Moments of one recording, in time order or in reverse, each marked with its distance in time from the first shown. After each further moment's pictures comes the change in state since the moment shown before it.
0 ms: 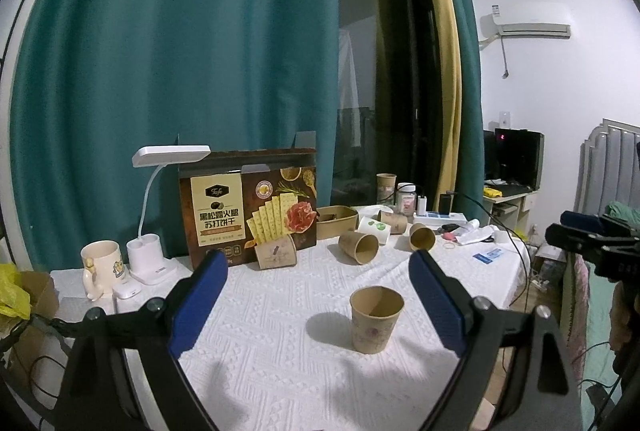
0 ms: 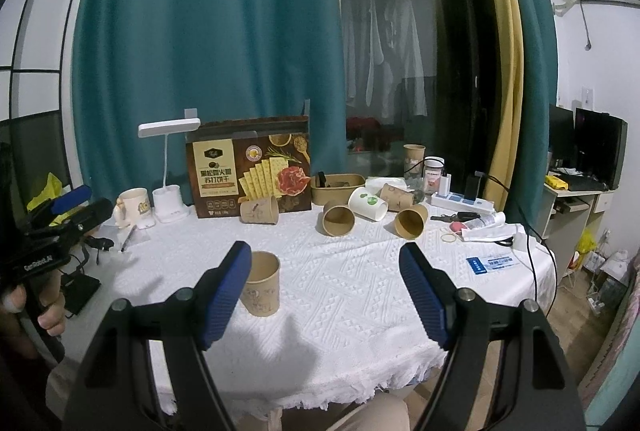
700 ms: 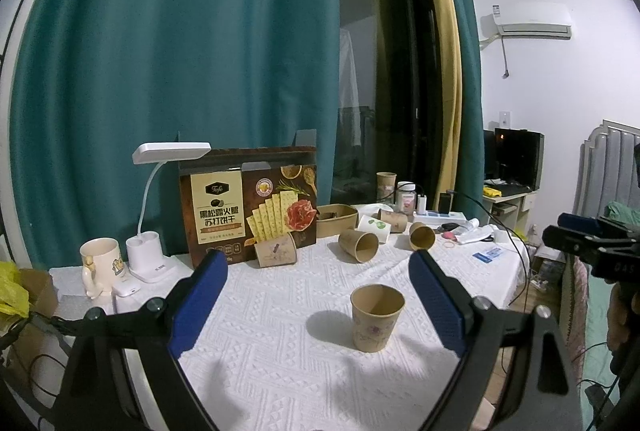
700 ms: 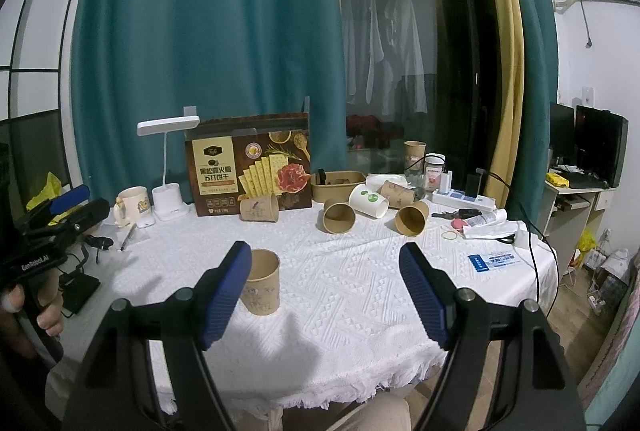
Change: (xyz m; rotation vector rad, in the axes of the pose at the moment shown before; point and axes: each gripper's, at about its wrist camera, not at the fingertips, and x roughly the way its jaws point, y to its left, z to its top) left arm -0.002 -0.001 -0.001 -0.001 0.000 -0.001; right arm 0.001 0.000 0.000 0.000 0.004 0.005
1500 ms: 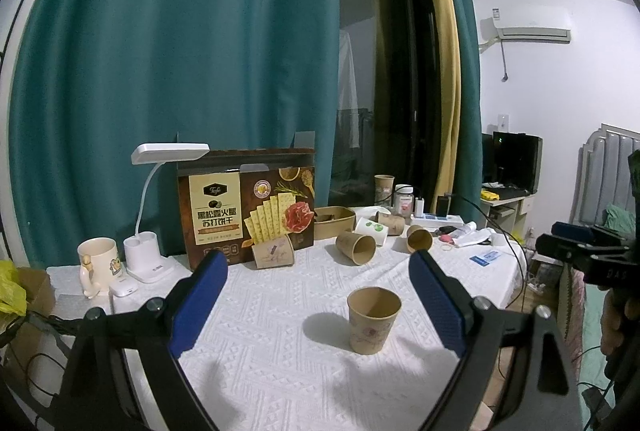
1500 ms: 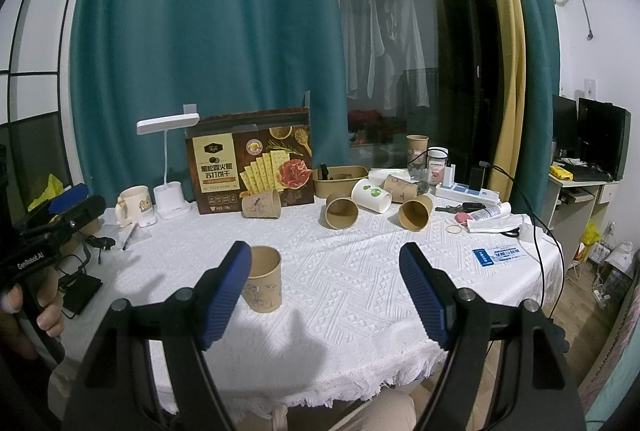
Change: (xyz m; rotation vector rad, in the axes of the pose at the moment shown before) left arm -0.002 -0.004 -0.002 -0.007 -0.004 -0.010; right arm 0.006 -0.005 -0.006 0.013 0.018 0.016
